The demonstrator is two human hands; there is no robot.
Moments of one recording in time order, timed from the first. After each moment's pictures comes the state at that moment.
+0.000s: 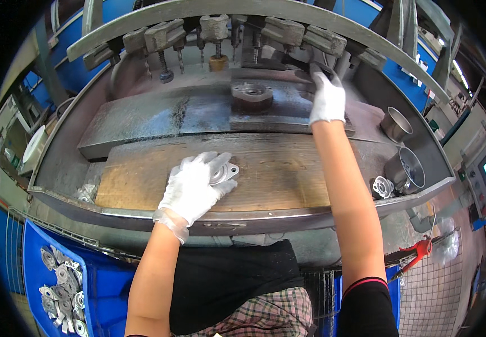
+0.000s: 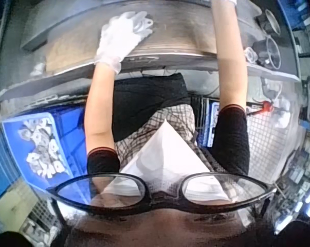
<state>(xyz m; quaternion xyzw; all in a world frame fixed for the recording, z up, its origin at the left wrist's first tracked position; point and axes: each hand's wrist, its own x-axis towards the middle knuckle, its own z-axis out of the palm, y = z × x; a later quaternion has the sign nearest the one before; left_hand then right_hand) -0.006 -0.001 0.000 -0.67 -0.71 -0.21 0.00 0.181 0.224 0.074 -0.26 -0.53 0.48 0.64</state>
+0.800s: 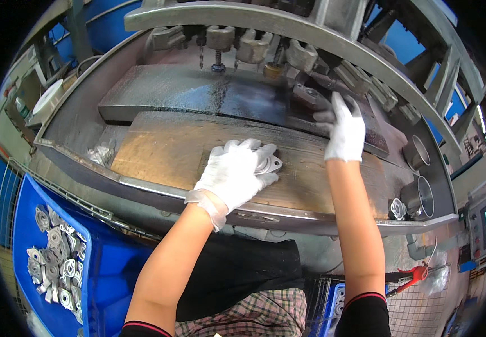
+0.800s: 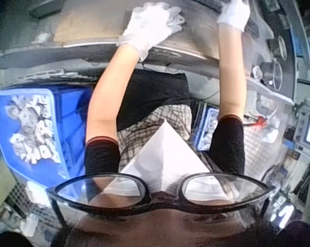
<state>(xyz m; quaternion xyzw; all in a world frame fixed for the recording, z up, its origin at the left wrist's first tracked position) -0.014 -0.002 -0.015 -0.67 -0.70 -0.24 0.02 0.130 0.158 0.040 -0.31 -0.55 0.49 0.60</state>
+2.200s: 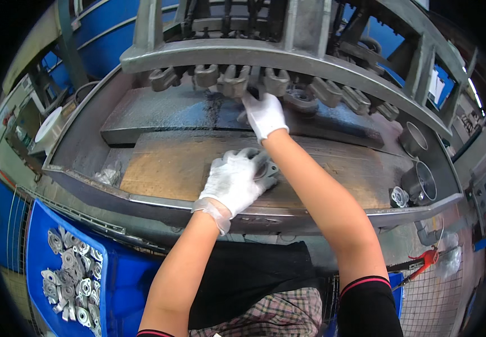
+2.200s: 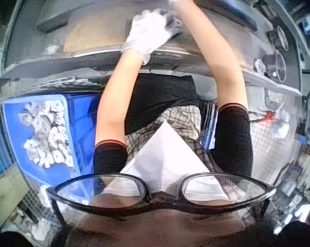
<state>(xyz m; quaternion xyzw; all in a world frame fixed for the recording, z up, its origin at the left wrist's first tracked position) -0.015 0.001 -0.010 -0.68 -0.69 -0.26 0.01 0.023 0.161 0.031 -0.38 -0.73 0.40 0.40</state>
